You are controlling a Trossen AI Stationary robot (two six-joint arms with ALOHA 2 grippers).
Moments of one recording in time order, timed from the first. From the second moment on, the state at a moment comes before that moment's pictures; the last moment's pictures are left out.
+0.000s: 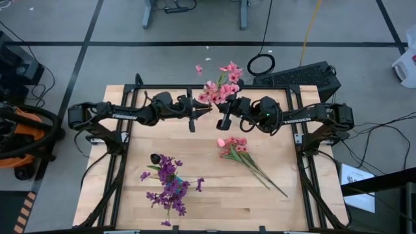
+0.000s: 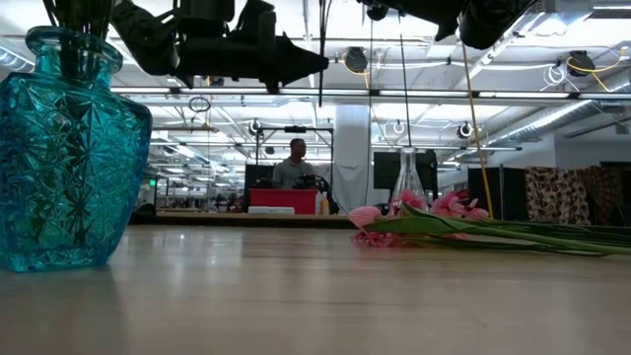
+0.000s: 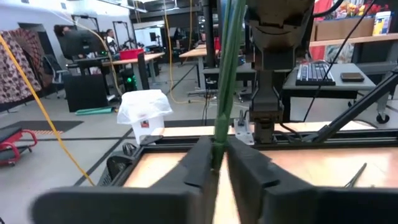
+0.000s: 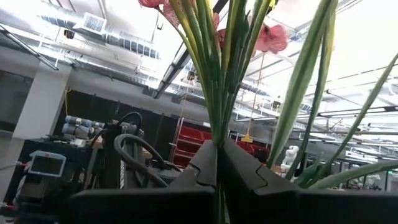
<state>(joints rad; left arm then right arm) 0.31 1.49 0.74 0.79 0.24 0.11 -0.14 1.55 0.94 1.15 0.05 -0.28</state>
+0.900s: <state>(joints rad) 0.35 1.49 0.72 0.79 0.25 0.01 -0.12 1.26 0.93 0.17 0.26 -0.01</state>
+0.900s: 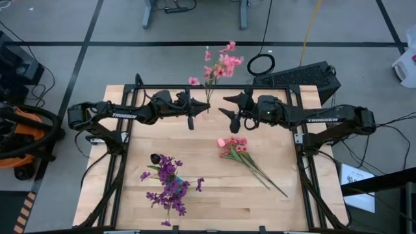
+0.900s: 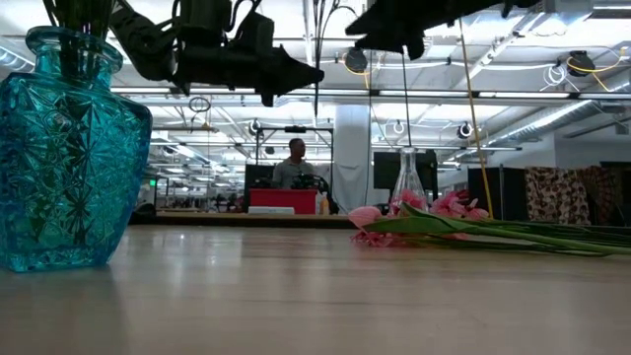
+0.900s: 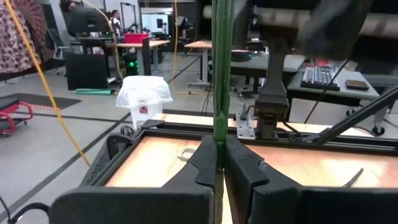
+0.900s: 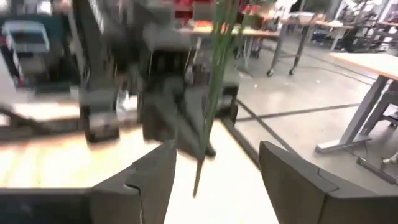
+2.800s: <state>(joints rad) 0.29 1.60 0.72 0.95 0.12 0.03 -0.19 1.53 1.10 0.64 0.08 -0.02</state>
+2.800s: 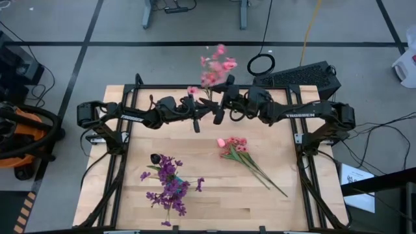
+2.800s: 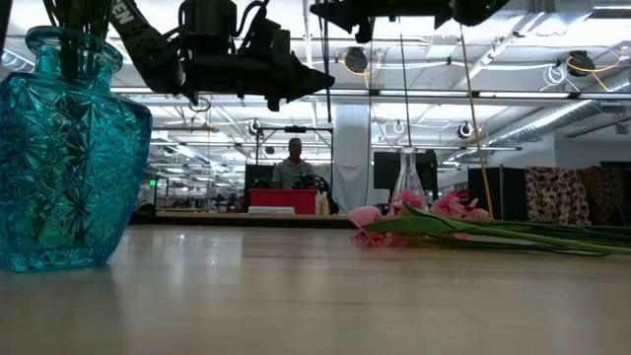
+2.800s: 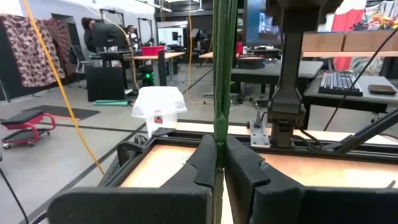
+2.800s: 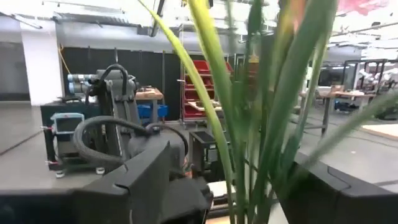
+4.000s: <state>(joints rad) 0.31 1.60 0.72 0.91 0.10 0.03 -0.11 1.48 1.15 0.46 0.39 -0.15</state>
